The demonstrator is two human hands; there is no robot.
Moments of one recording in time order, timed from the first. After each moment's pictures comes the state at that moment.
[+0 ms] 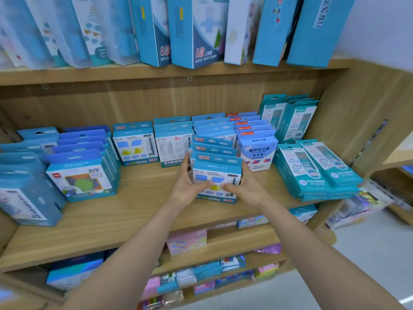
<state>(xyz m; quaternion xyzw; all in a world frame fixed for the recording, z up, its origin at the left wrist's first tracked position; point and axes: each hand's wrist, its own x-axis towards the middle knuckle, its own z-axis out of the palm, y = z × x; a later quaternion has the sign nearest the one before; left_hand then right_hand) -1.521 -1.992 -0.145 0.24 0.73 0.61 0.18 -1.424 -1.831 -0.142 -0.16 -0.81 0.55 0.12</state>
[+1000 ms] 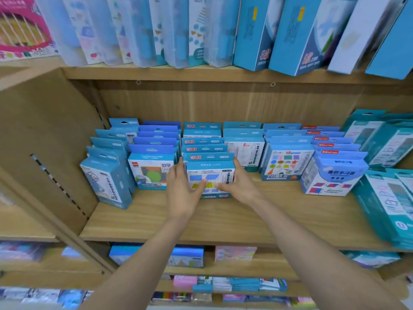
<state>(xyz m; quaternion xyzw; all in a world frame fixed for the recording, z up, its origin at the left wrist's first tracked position) -1.575 -2.120 -0.157 0.10 0.88 0.43 -0.17 -1.555 -1.953 -0.145 -0.04 -0.83 0.55 0.04</state>
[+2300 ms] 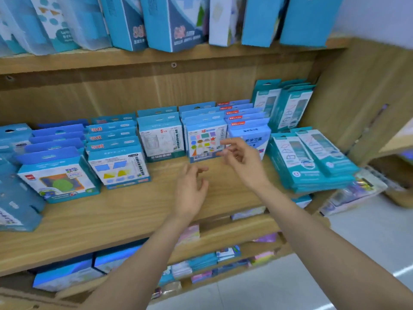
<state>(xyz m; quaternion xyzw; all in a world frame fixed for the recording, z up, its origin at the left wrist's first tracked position) -1.493 -1.965 -0.170 0.31 0.84 0.45 -0.06 -1.431 -1.813 -0.120 -0.11 -0.82 0.49 0.27</state>
